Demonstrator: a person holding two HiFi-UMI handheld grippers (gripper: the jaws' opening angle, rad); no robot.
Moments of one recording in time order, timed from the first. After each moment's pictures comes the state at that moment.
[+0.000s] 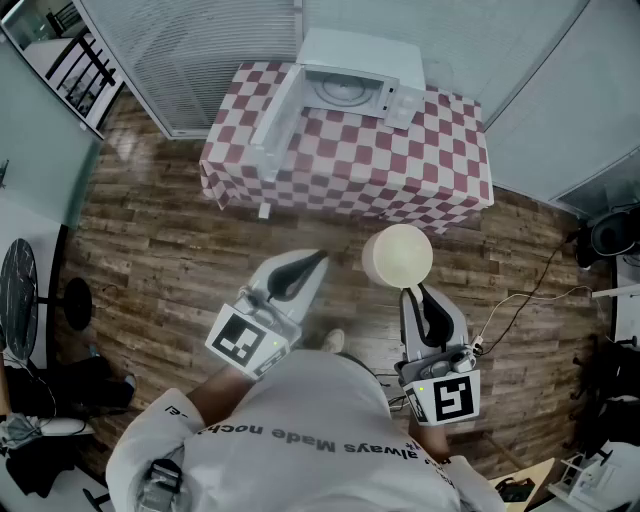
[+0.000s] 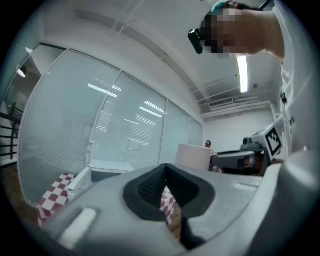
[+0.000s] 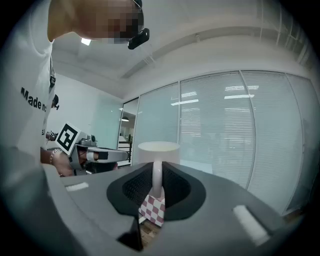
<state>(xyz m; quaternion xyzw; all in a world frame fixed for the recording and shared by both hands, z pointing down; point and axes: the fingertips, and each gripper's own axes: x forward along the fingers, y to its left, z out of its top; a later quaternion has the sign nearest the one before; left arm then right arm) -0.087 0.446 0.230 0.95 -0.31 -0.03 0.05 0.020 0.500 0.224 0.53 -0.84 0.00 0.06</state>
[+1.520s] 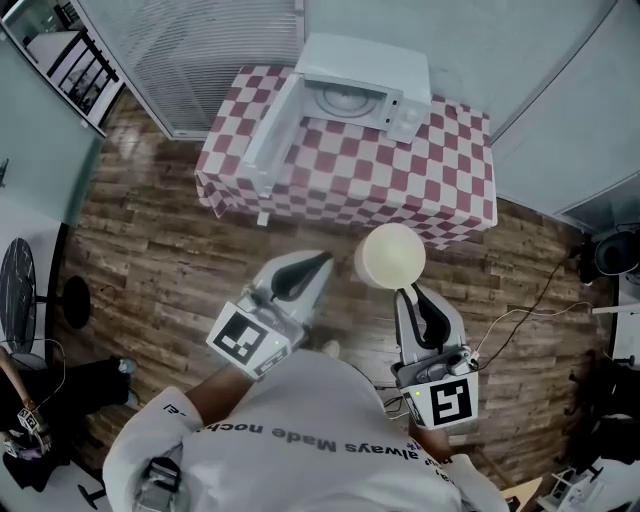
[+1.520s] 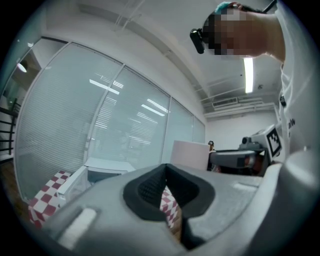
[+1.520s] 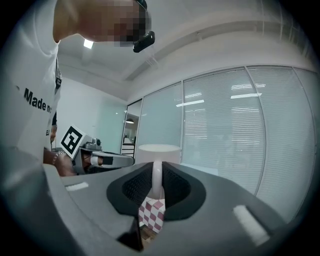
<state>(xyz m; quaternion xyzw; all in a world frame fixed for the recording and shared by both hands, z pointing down) -0.049 0.368 0.242 0.95 -0.31 -0.03 0.07 0.040 0.418 0.224 0.50 -0.86 -0.02 0.05</state>
